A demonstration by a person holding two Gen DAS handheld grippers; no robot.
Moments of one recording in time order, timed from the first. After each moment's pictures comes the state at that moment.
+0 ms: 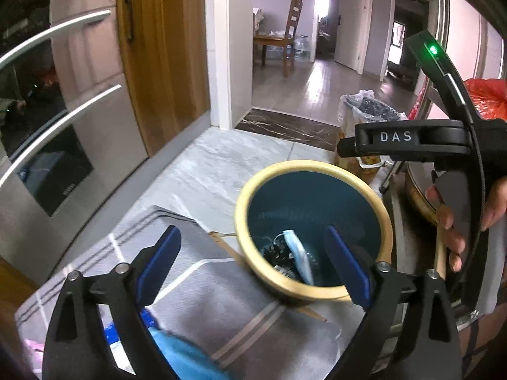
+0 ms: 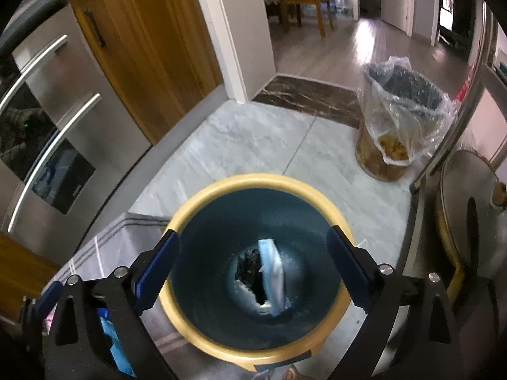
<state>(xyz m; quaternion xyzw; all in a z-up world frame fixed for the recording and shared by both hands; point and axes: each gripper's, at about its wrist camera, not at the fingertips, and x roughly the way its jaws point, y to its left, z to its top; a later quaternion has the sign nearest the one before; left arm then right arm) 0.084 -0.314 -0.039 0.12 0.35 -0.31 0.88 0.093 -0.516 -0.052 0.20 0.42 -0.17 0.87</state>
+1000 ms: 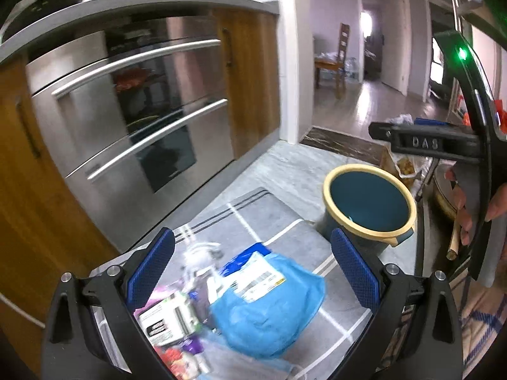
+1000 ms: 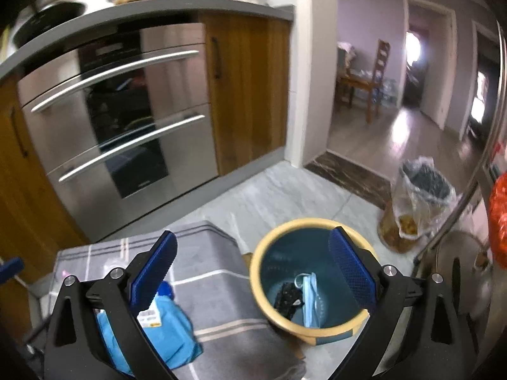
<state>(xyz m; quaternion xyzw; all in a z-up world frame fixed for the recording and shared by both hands) -0.002 -0.132 0.044 0.11 0.30 -0.19 0.93 0.032 -0.343 0.041 0.05 0.30 -0.10 0.95</state>
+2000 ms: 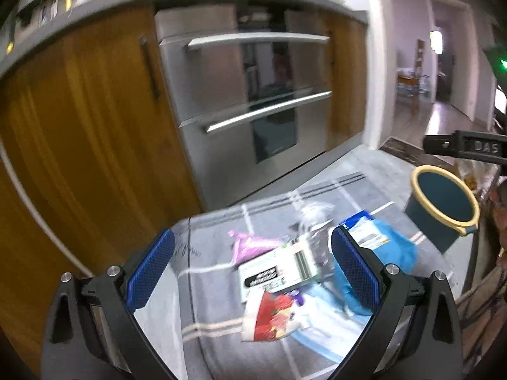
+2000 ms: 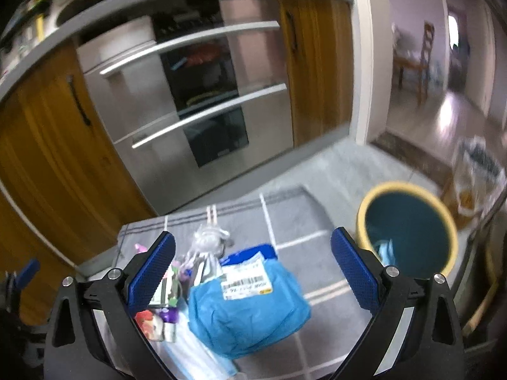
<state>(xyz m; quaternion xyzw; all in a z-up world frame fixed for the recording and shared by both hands) -0.033 0.007 0.017 0.07 0.31 -0.02 0.95 0.027 -0.225 0.017 0.11 0.35 0.00 0.93</state>
